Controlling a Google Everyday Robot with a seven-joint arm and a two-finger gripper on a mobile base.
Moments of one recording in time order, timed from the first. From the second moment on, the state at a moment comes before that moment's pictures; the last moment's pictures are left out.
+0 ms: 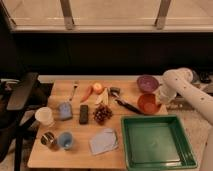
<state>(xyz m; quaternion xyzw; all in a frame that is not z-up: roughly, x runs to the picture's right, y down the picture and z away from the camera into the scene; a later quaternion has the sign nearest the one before) 0.348 0.090 0.874 -0.21 0.19 0.68 0.68</state>
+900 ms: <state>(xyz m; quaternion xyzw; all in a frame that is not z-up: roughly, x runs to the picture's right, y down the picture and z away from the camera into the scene) 0.373 -0.012 0.851 -0.22 0.12 0.77 0.59</state>
